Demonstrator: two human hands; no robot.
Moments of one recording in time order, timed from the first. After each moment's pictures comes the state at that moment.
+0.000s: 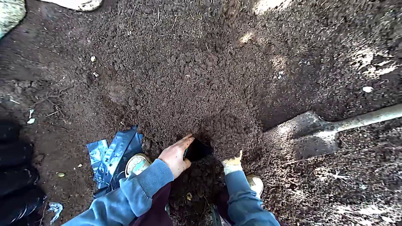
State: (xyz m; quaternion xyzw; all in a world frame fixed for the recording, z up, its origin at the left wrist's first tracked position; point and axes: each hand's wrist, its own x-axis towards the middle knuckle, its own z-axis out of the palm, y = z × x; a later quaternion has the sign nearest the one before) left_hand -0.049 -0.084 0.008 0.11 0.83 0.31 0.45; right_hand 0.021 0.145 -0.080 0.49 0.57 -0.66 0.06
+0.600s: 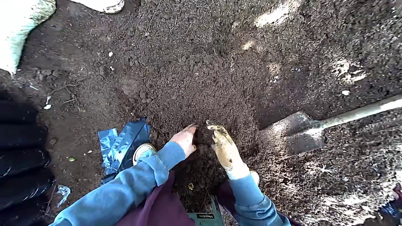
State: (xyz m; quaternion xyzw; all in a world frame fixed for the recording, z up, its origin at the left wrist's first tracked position) left_hand -0.039 -0.086 0.005 0.09 0.86 0.30 0.41; right_hand 0.009 0.086 0.002 0.19 0.63 -0.74 0.13
